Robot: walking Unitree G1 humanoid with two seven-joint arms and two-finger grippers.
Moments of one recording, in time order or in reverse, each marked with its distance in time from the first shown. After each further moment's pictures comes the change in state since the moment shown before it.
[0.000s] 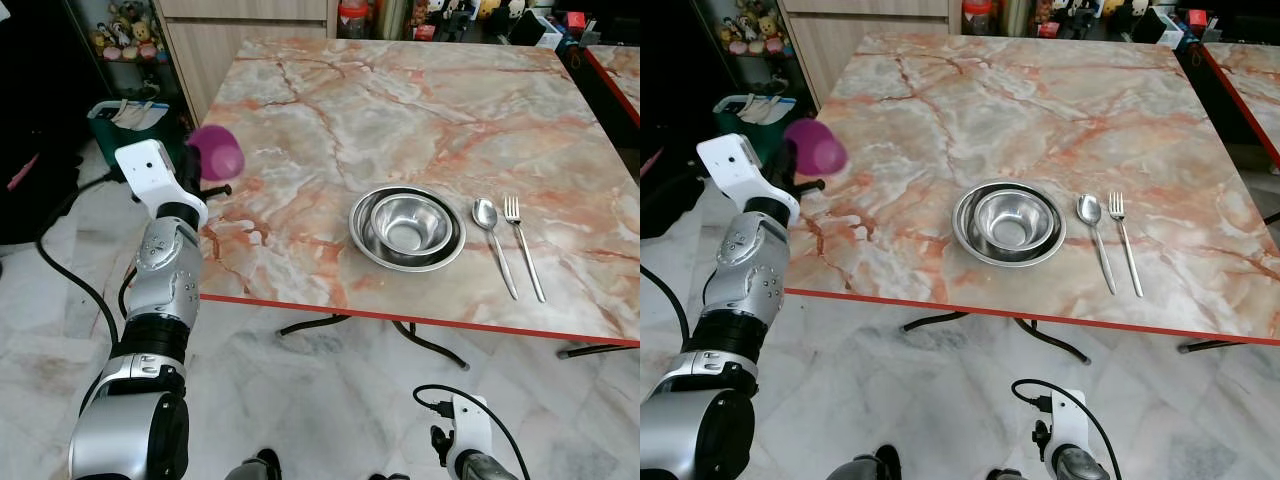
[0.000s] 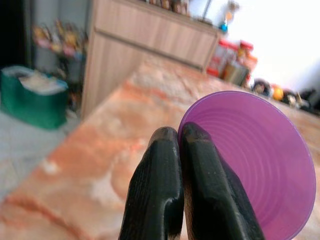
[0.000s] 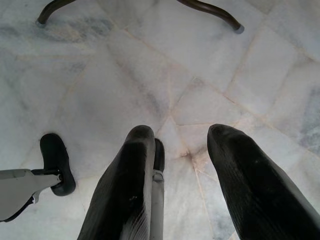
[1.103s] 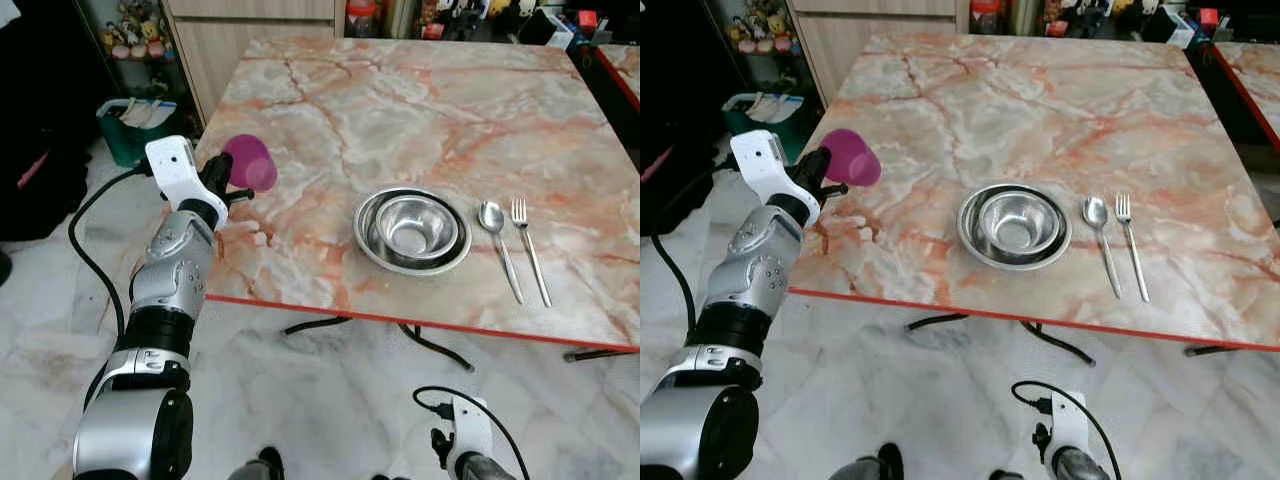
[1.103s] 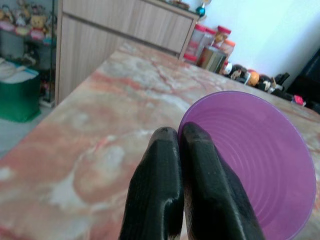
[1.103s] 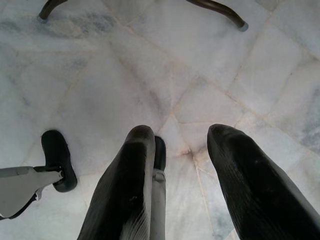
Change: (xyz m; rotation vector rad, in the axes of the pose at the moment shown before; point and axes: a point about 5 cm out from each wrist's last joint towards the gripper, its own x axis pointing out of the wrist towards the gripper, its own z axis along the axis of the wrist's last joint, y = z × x) left arm 0.005 -0.020 0.008 -0.017 0.036 -0.102; right arm 0.000 0.000 -0.003 0.002 0.017 0.000
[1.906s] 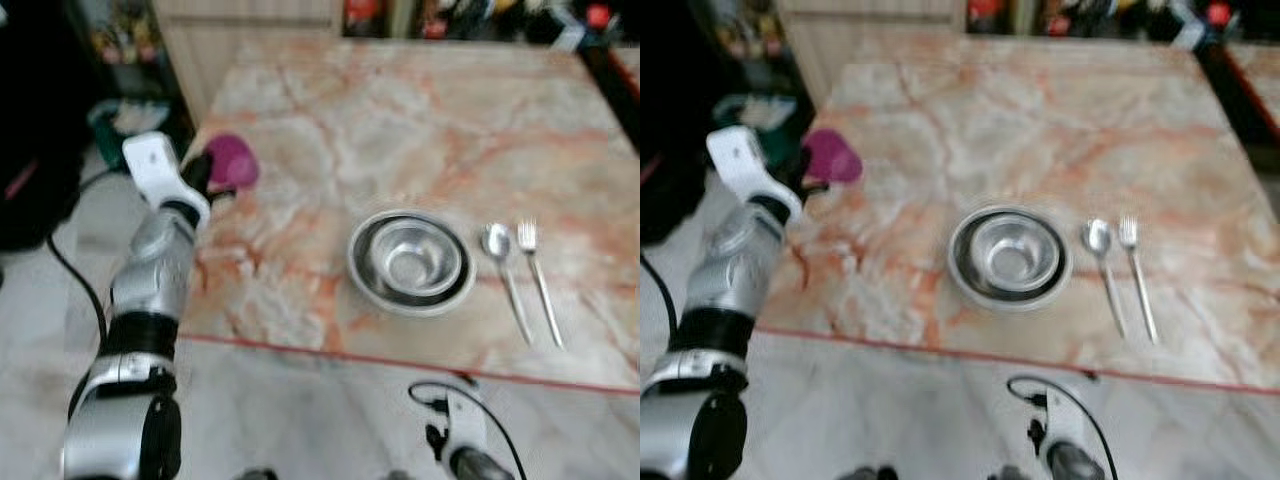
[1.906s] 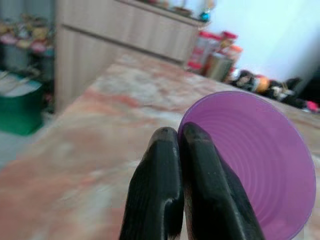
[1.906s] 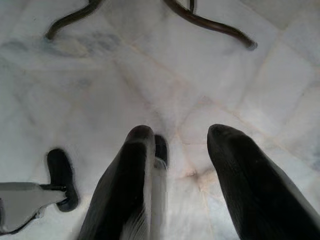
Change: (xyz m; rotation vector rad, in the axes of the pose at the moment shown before) left arm -0.003 0.007 0.008 0.003 -0.013 0.019; right arm 0.000 0.000 0.003 -0.015 0.002 0.003
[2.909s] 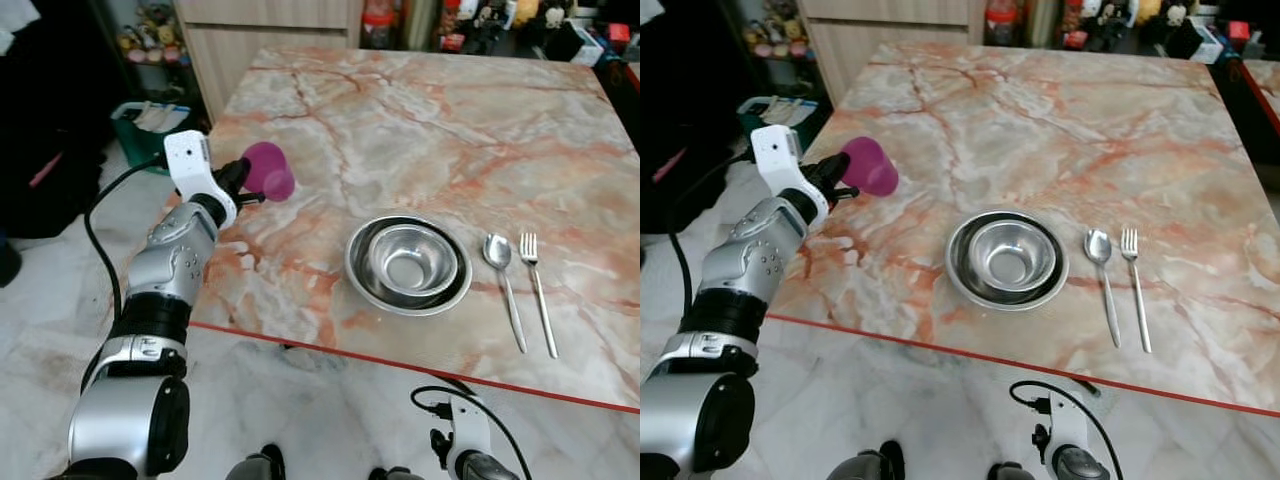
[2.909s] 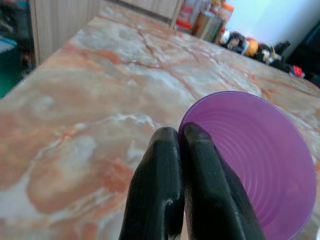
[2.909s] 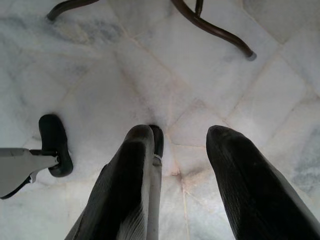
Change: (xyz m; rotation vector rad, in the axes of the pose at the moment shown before) left arm 0.017 -0.023 -0.013 -0.003 0.226 -0.141; right arm 0.000 0.000 -0.002 -0.022 0.024 0.005
